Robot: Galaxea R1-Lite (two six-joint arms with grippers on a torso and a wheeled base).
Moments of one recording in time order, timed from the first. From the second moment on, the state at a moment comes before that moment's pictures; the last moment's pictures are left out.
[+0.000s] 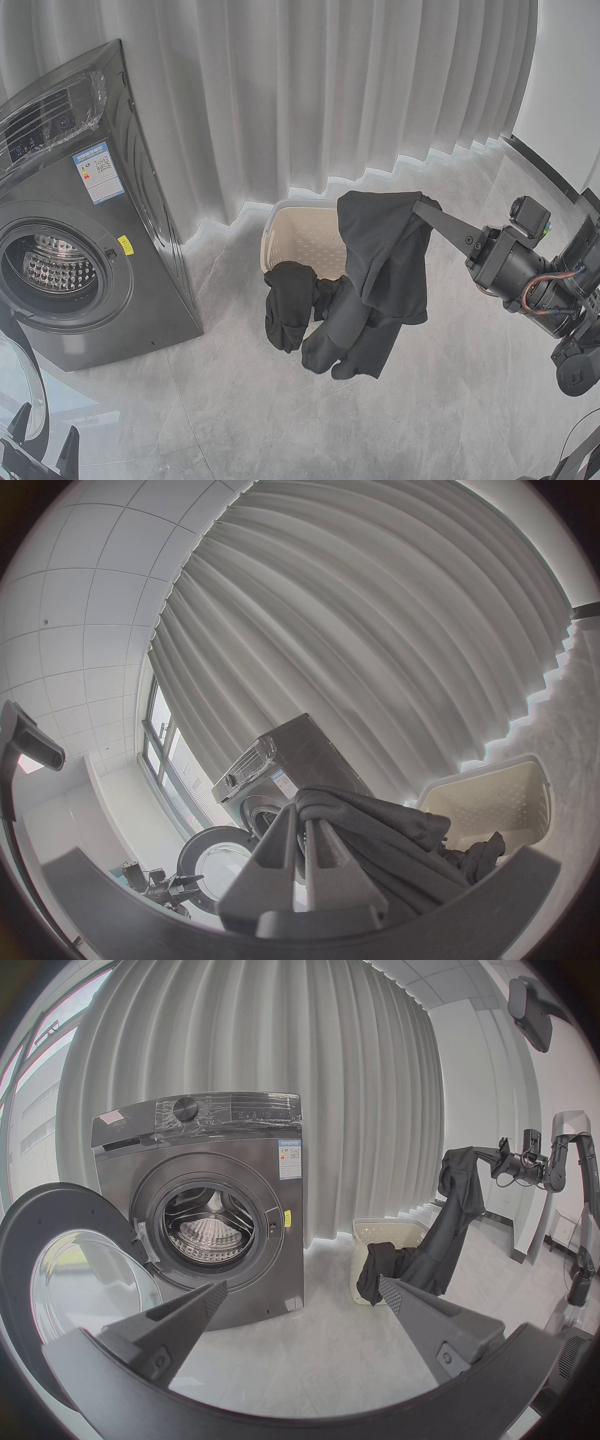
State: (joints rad) left arm 0.00 0.02 -0.02 0.00 0.01 0.00; right arm 0.52 1.63 -0.52 -1.45 0.42 0.56
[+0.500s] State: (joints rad) left arm 0.00 0.02 -0.02 0.00 0.01 0.00; right arm 0.56 1.61 -0.50 -1.44 0.42 0.54
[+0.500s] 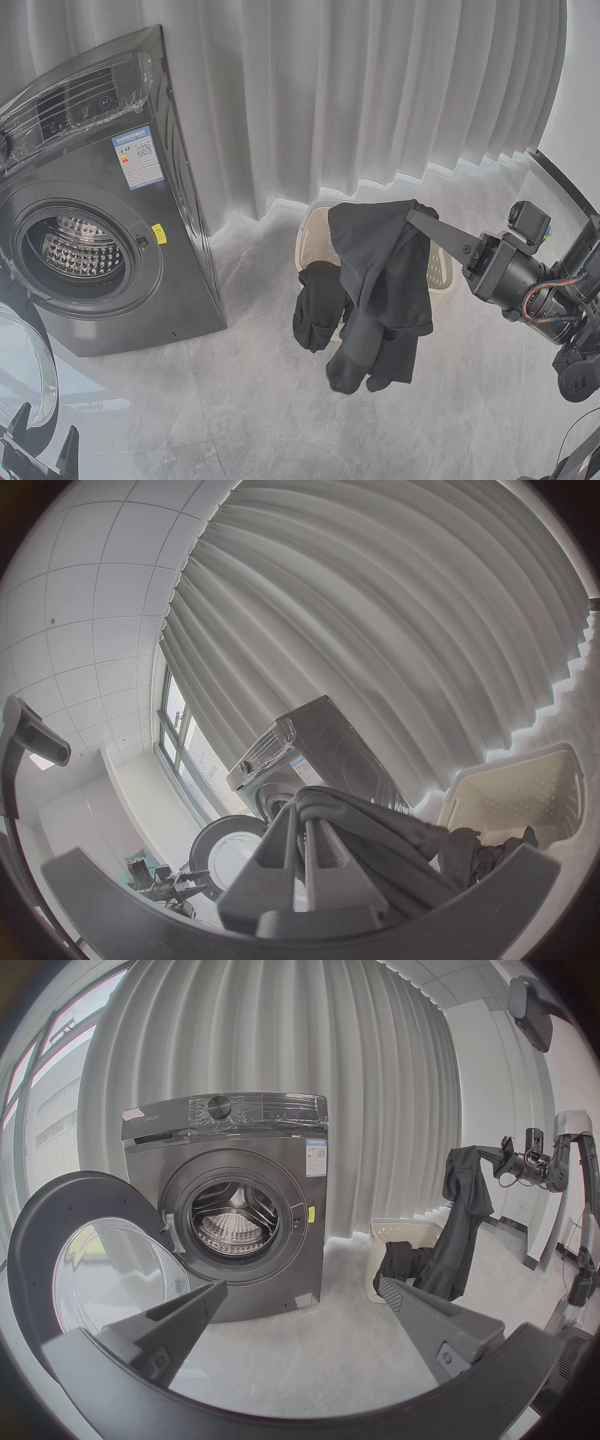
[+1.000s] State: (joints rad) left arm 0.00 0.02 -0.02 0.00 0.01 0.00; right arm 0.58 1.61 -0.50 -1.44 0.42 0.54
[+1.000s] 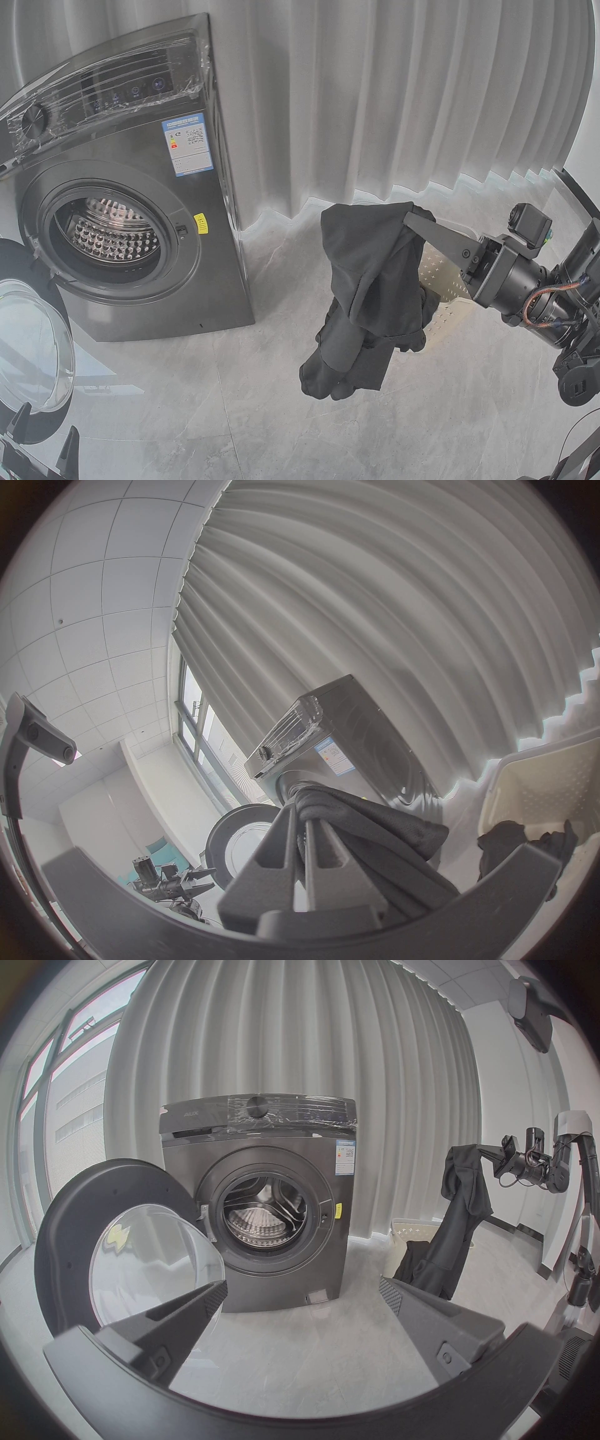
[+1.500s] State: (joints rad) left arm 0.00 0.02 -0.02 0.00 0.01 0.00; right arm 0.59 1.61 -0.48 -1.45 0.42 0.51
